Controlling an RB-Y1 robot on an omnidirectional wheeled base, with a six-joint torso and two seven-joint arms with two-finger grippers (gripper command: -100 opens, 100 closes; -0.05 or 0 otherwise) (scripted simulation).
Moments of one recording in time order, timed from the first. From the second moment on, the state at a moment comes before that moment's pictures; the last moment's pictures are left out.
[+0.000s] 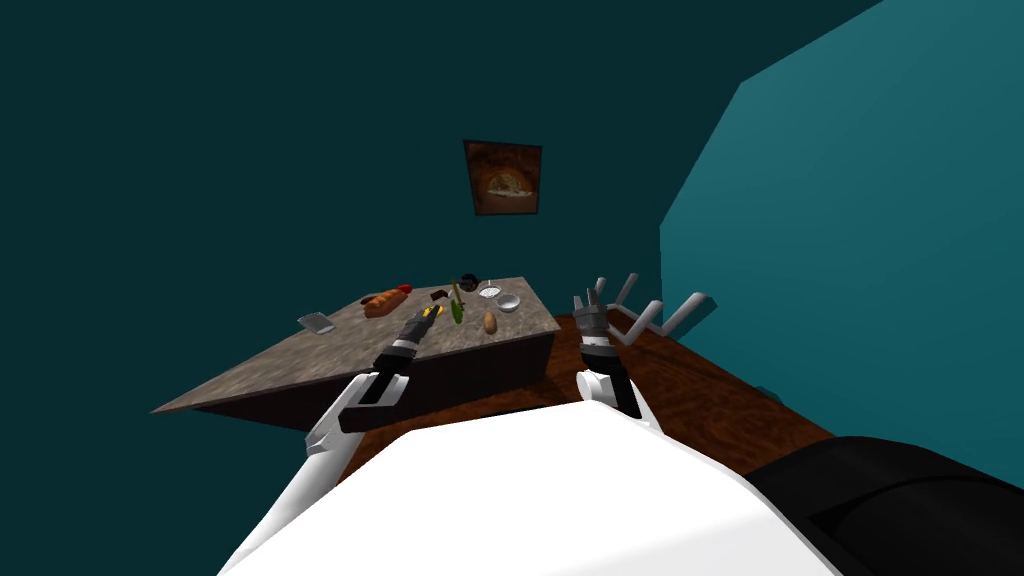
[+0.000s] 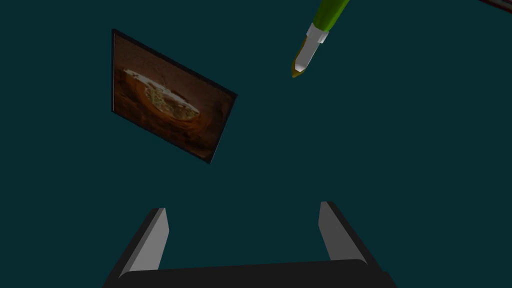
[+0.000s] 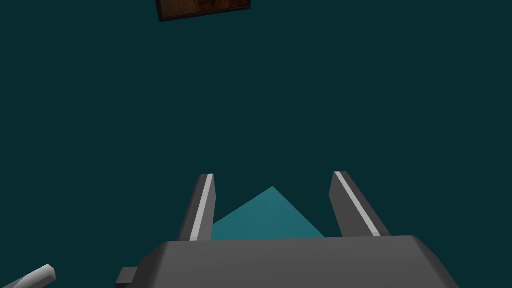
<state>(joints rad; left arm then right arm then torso) 0.17 0.49 0.12 -1.79 -0.30 -0.31 -0.35 0.46 0.00 -0.01 -2.22 -0.06 -0.43 -0.06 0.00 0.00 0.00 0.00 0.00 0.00</state>
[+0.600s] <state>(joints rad) 0.14 0.51 0.15 -1.64 -0.37 -0.23 -0.41 0.46 0.00 -0.01 -2.22 -0.06 -0.43 -0.06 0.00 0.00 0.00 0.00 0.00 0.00</state>
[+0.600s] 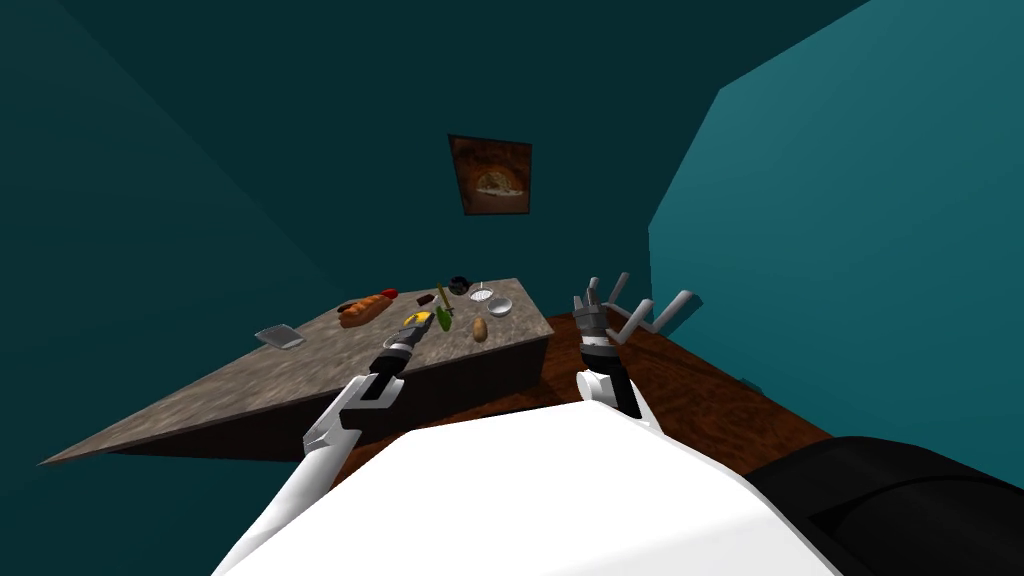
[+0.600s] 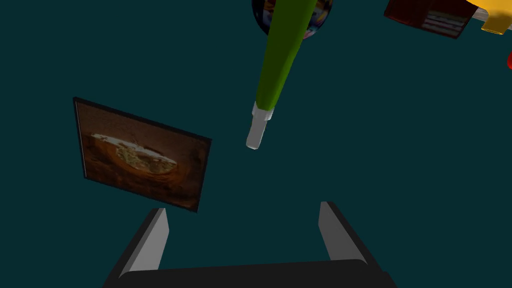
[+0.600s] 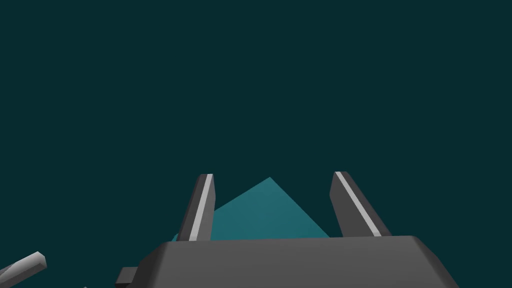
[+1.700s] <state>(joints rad) 0.11 0.52 0.20 -1.44 -0.48 -0.13 -0.53 0.46 0.00 -0.01 -2.22 -0.06 -0.43 -0.06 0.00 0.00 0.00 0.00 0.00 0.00</state>
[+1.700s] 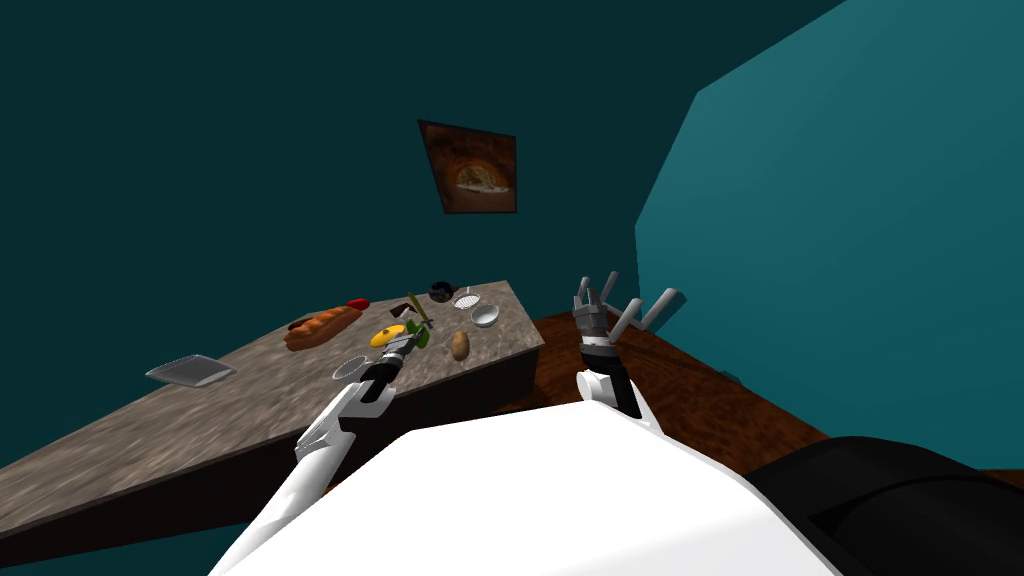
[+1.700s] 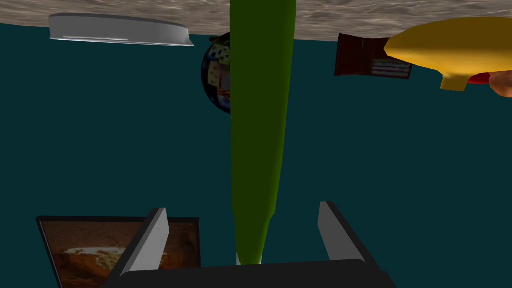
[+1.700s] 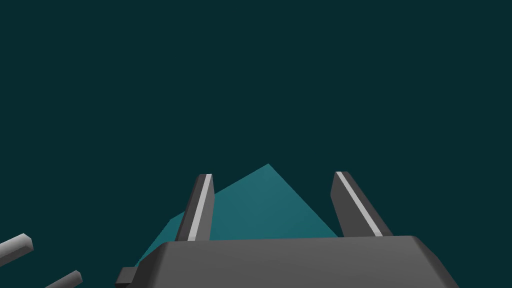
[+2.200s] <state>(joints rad) 0.11 0.52 0.20 -1.44 -0.48 -0.13 -0.53 0.46 0.00 -0.01 -2.22 -0.06 -0.43 -0.06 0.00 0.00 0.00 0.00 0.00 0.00</state>
